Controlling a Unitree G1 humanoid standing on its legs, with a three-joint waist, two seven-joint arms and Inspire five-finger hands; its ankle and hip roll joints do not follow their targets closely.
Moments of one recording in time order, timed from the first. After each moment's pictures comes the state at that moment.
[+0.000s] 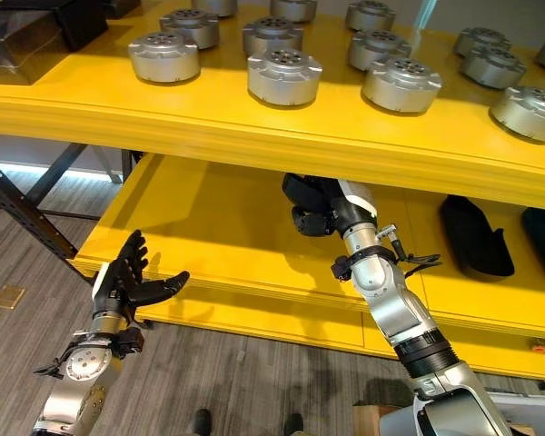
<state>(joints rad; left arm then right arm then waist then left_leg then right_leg) 0.07 0.42 -0.05 0.01 -0.37 -0.06 0.23 -0.47 -0.60 0.30 0.09 -0.22 0.05 -0.17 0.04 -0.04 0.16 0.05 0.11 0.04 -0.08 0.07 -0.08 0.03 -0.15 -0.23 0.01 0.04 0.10</state>
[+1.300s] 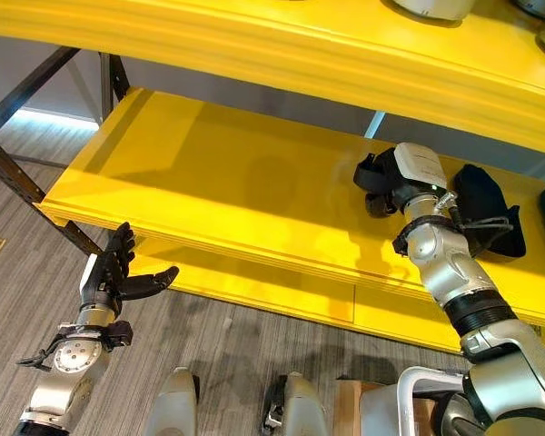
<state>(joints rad) 0.03 0.49 -0.07 0.03 -0.35 -0.05 0.23 -0.73 -0.89 0.46 0.48 -0.28 0.07 -0.21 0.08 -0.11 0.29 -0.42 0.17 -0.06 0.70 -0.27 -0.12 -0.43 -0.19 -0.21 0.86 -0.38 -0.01</state>
